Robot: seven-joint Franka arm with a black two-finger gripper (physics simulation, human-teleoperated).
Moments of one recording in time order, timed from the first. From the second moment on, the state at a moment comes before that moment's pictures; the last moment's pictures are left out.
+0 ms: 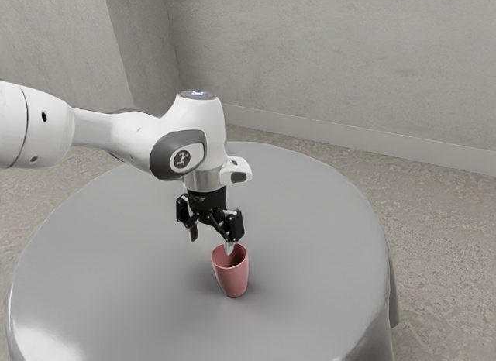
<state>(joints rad) -0.01 0.17 -0.23 -2.04 0.00 2.06 -0.23</state>
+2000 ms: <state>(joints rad) 0.13 0.26 -0.09 -1.54 0.08 1.80 -0.15</state>
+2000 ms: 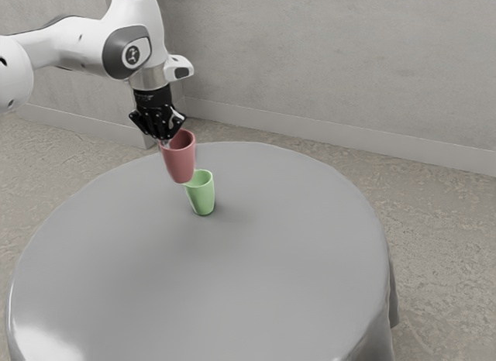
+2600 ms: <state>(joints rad) 0.21 0.64 -0.16 -1.07 0.13 1.72 -0.03</state>
